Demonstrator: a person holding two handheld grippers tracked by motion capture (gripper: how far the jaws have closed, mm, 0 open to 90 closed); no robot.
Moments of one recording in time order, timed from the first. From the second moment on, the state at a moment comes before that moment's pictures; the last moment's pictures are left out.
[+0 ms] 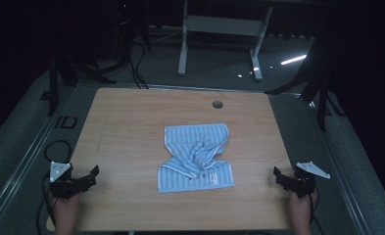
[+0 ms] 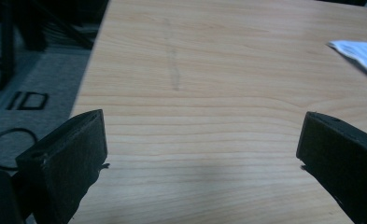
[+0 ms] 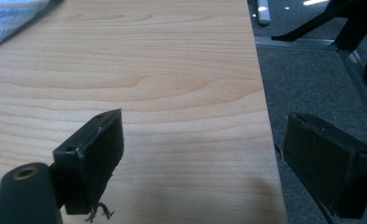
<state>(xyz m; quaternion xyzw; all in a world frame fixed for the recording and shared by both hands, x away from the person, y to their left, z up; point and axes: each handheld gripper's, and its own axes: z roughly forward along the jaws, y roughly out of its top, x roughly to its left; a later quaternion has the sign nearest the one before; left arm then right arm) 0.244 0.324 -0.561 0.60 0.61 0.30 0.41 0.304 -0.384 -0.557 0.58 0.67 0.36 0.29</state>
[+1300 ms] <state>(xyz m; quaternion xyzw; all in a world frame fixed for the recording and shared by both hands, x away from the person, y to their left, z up) 0.278 0.249 -0.537 0.83 0.45 0.11 0.32 0.318 -0.354 -0.537 0.43 0.83 0.34 0.10</state>
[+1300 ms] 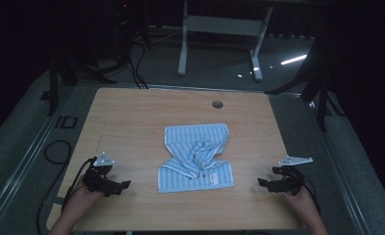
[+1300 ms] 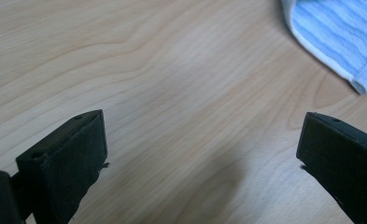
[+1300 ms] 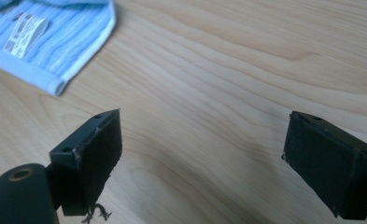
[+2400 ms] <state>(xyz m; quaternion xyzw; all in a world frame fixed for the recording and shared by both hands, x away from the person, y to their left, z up) 0.301 0.123 -0.525 0.91 0.31 0.07 0.25 0.344 -0.257 -0.510 0.25 0.93 0.26 0.09</state>
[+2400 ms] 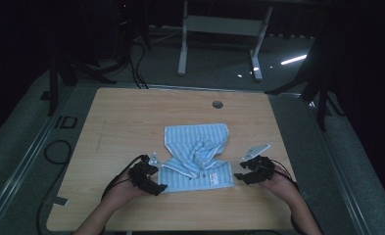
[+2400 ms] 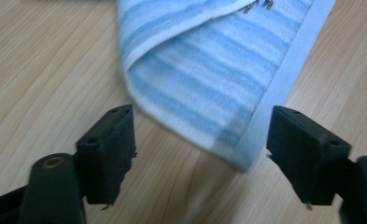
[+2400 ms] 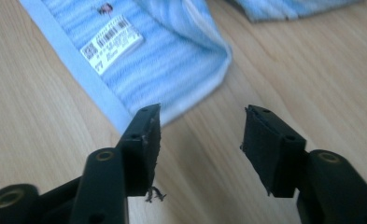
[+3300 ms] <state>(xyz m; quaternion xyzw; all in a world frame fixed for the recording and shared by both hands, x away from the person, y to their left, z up) 0.333 0.026 -0.525 0.93 0.27 0.08 0.25 0.367 -0.159 -0.507 0.15 0.95 0.24 0.09</state>
